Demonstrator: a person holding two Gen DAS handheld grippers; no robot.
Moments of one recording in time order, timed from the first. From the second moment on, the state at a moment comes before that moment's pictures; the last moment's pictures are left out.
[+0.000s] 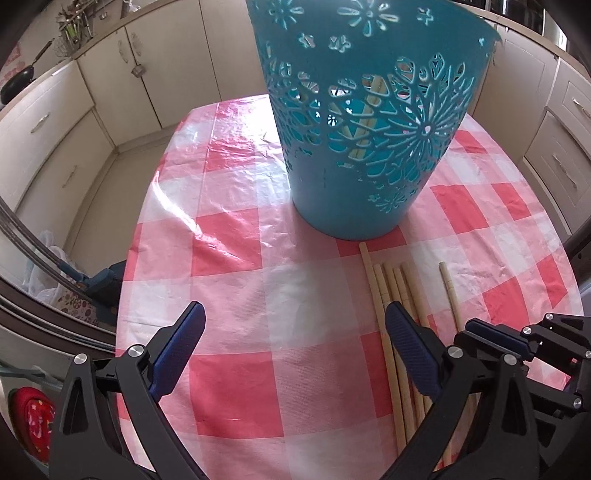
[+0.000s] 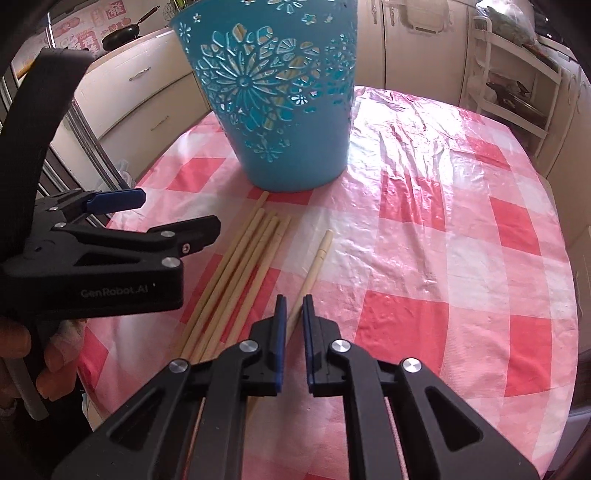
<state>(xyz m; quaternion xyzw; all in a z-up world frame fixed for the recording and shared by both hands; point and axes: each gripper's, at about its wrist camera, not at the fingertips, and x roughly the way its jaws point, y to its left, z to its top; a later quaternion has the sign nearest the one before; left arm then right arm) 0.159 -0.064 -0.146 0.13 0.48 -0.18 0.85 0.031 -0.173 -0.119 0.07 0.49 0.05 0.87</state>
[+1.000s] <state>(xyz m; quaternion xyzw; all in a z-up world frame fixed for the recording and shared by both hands) 0.157 -0.076 -0.151 0.09 0.52 -0.24 0.82 0.020 -0.194 -0.130 0.13 0.44 0.07 0.89</state>
